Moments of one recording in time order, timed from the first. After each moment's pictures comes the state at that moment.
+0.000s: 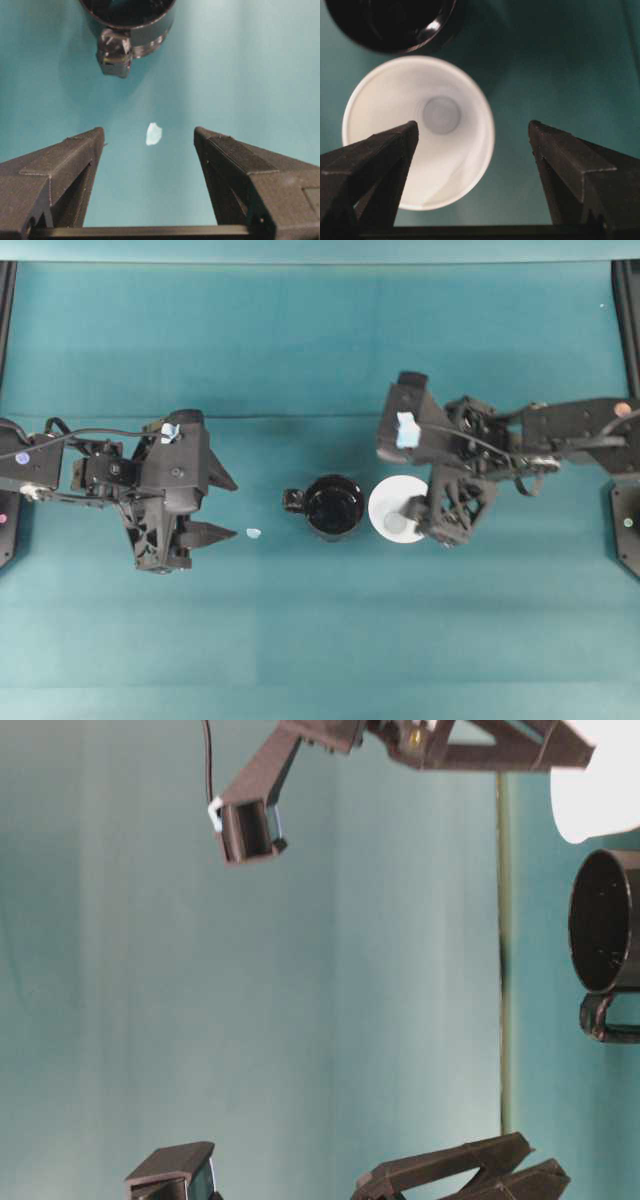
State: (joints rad) left arm -0.01 -0.25 0.85 0.02 0.15 -0.05; right arm -0.09 -0.11 0.67 -0.02 0.57 0.24
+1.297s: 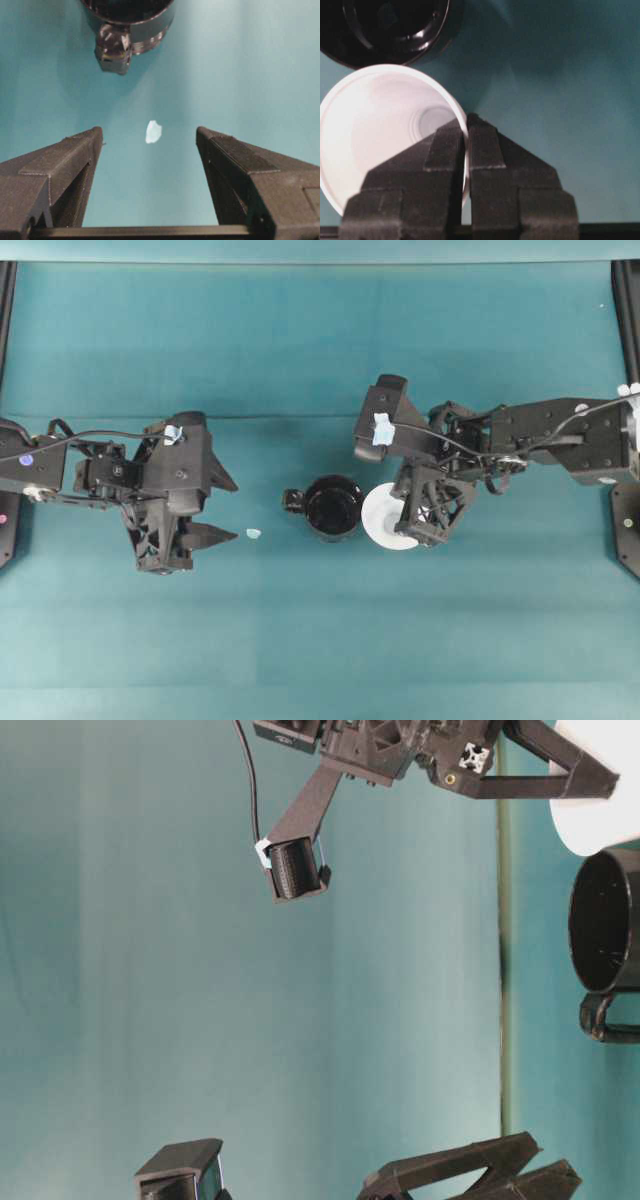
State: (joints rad) left arm -0.01 -0.23 0.85 0.02 0.15 -0.05; right arm -0.09 -0.02 0.64 0.02 0.57 0.24
